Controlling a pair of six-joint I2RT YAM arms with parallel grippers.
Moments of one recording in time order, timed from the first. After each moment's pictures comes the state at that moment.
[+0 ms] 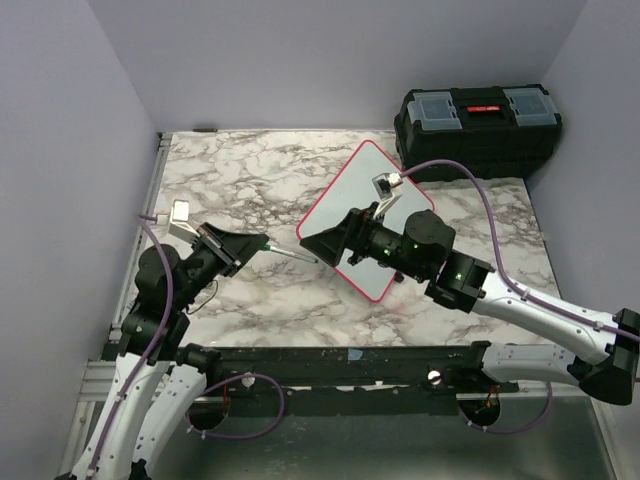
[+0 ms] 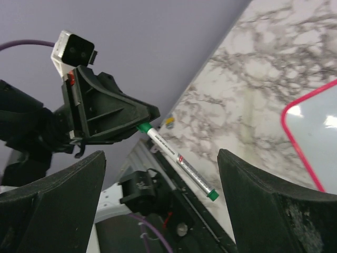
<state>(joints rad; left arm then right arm) -0.29 0.52 0.74 -0.35 0.34 -1.08 1.03 1.11 1.02 0.03 0.08 0.70</state>
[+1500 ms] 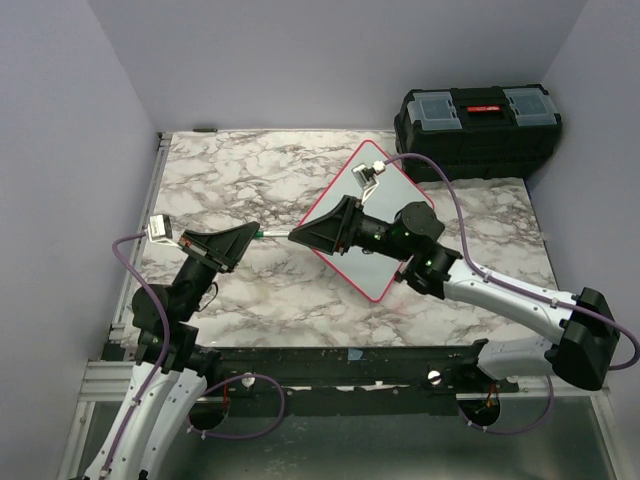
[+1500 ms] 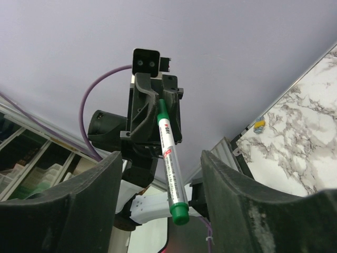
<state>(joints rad) -0.29 0.34 0.45 0.29 0.26 -1.36 0.92 1.29 0.94 0.57 -0.38 1.01</state>
